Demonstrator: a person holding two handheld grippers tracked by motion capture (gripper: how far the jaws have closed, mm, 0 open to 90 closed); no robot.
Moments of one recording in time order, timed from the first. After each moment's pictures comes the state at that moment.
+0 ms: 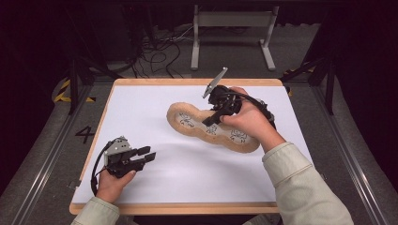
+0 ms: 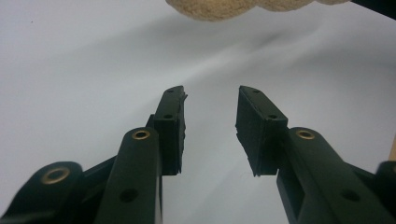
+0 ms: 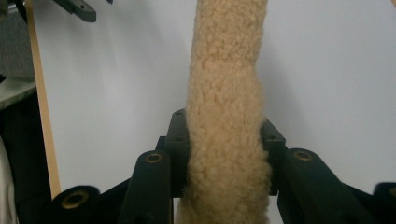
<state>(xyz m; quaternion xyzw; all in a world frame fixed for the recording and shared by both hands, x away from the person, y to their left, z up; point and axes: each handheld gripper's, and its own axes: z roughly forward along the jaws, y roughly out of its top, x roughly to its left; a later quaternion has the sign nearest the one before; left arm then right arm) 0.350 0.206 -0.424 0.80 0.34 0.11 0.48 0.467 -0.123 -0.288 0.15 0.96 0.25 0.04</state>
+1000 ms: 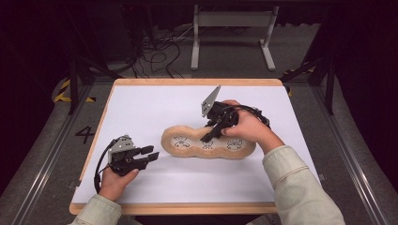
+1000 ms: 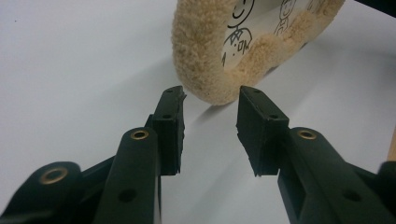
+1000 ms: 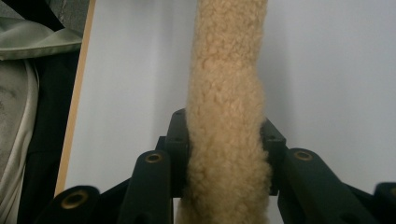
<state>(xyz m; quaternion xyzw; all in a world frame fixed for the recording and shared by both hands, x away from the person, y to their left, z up) 0.355 0.199 -0.425 0.81 0.33 0.10 0.48 0.469 -0.121 -0.339 0.02 0.96 0.26 -0.05</state>
